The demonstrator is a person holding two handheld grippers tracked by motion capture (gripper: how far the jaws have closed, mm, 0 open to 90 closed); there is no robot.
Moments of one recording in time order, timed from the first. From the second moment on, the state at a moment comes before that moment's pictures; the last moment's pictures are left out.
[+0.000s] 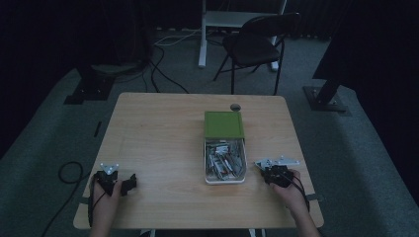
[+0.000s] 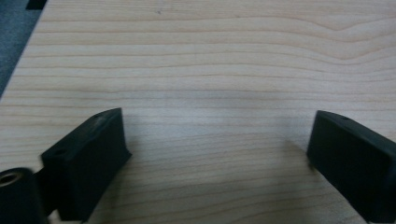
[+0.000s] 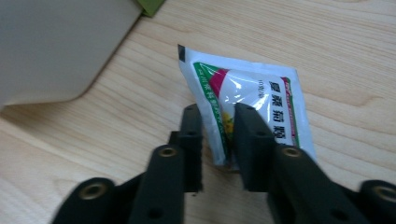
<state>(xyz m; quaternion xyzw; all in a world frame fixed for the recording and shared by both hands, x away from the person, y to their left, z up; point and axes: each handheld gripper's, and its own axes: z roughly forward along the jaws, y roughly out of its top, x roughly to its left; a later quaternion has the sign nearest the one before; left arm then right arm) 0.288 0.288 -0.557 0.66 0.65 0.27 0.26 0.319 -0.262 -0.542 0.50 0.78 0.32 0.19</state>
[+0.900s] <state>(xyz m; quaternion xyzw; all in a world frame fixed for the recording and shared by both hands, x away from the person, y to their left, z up) 0.287 0.280 -0.556 0.70 0.61 0.26 0.27 0.294 -0.262 -0.537 0.45 0.79 0.38 0.16</state>
